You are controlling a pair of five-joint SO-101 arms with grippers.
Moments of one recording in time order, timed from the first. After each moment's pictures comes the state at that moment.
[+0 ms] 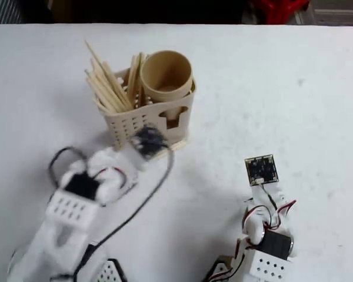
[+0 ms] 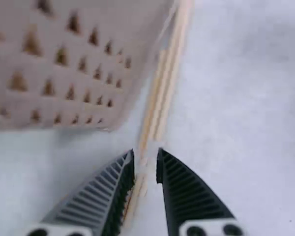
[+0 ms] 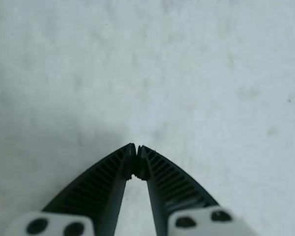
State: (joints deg) left arm 10.5 -52.1 65.5 56.7 -29.8; right arm 14.9 -102.6 96.5 71.0 30.6
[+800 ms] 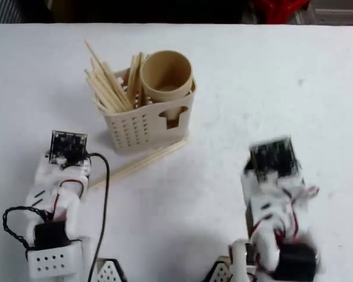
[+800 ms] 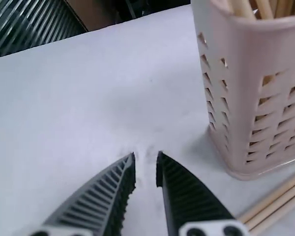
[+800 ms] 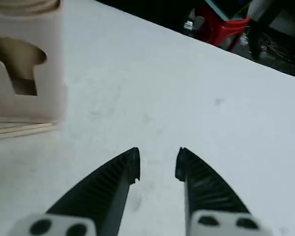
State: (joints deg) left arm -15.1 -90.4 84.1 46.2 -17.7; right arm -2.4 -77.1 43.3 74.6 22.0
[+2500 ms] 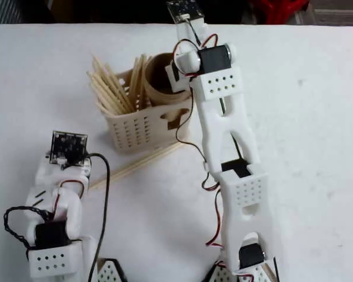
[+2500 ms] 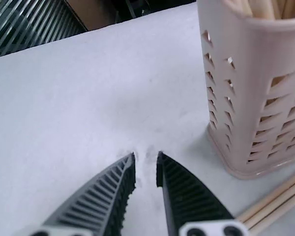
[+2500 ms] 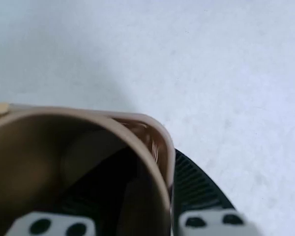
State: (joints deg) left arm -15.1 -90.5 84.7 46.1 -17.7; right arm -19.7 40.7 -62.9 97.4 5.2
